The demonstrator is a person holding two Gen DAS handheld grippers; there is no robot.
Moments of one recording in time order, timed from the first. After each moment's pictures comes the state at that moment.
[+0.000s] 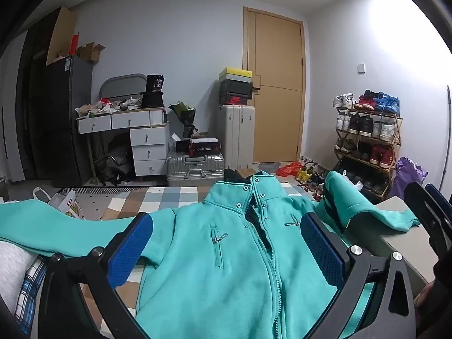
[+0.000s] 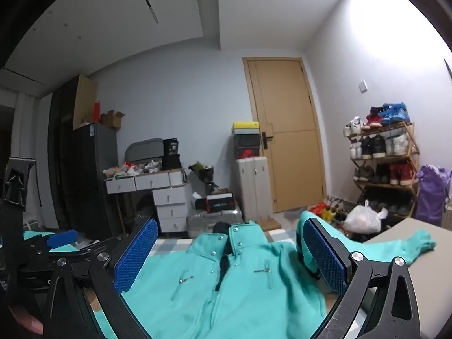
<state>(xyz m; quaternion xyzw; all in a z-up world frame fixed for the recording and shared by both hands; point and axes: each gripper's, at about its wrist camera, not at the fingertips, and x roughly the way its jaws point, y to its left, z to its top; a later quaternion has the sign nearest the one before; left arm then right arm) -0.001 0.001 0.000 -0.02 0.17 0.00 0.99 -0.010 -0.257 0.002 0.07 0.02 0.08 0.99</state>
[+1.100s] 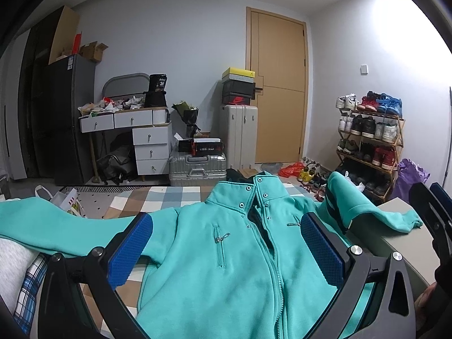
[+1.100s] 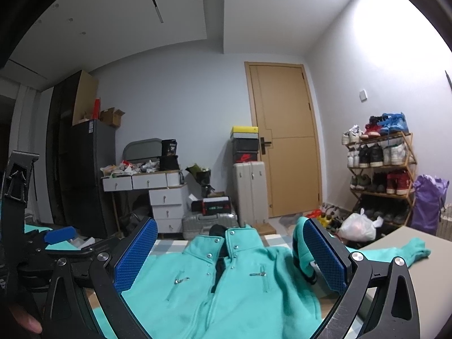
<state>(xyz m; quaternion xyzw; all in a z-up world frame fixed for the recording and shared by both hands) -0.001 0.003 -0.002 -0.02 0.17 0.01 0.99 -0.015 -0.257 0.010 0.05 0.01 0.07 1.00</state>
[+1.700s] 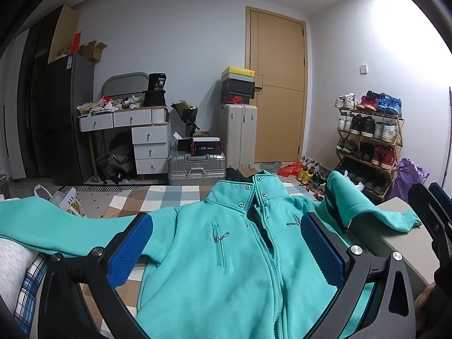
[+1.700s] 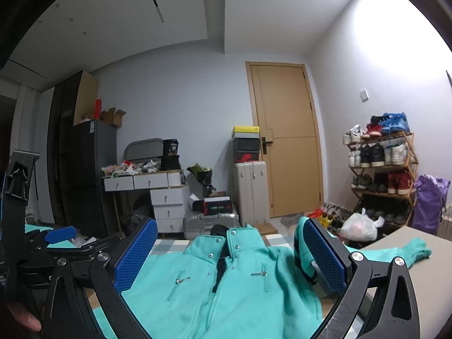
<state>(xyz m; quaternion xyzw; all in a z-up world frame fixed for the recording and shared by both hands) -0.002 0.004 -0.004 -0.02 0.17 0.00 0.99 -0.016 -0.256 0.009 0.05 0.01 0.08 1.00</state>
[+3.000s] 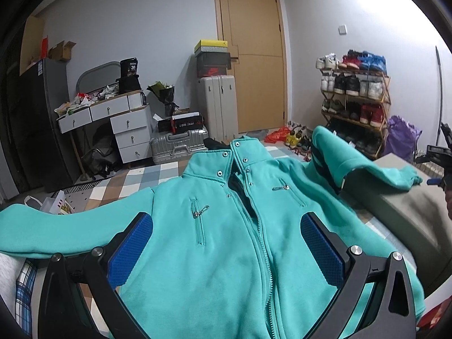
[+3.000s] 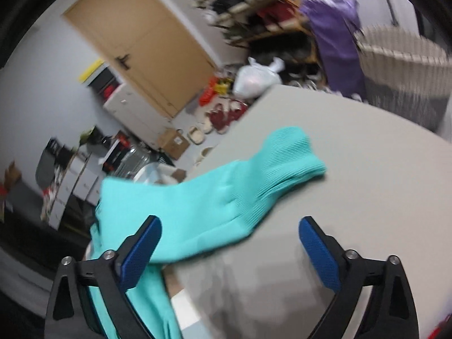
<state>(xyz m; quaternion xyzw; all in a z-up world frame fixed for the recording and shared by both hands) 0.011 -0.029 -0.026 0.04 0.24 -0.03 0.97 0.112 -0.631 -0.087 0.36 0.36 -0.09 0.86</state>
